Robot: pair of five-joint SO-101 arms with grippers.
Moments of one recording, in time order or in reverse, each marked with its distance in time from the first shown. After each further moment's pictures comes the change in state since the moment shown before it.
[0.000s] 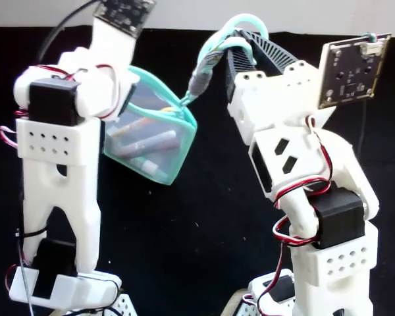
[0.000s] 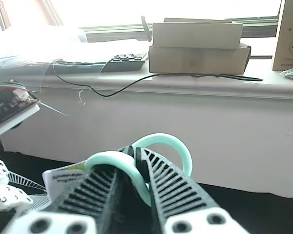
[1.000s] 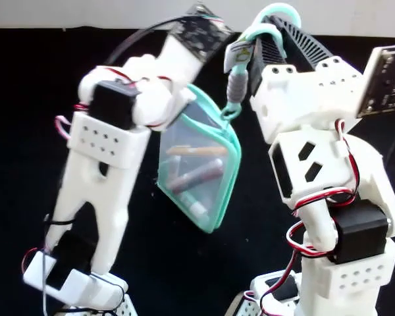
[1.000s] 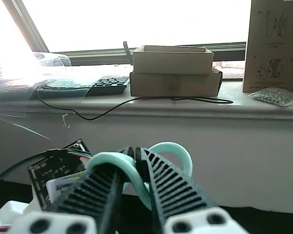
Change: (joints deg) left arm 14.6 0.9 2.3 -4.8 -2.6; right arm 4.6 0.2 -8.4 2.4 -0.3
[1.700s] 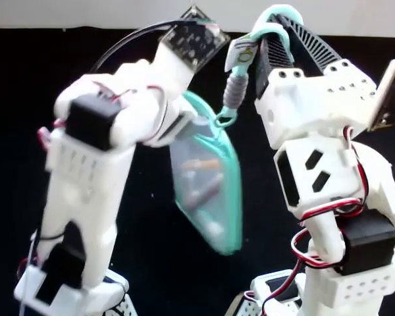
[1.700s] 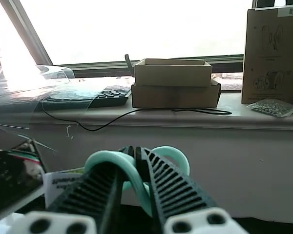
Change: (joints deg) left arm -2.4 -17.6 -4.8 7.8 0.3; right arm 0.2 0.1 -1.6 0.4 0.0
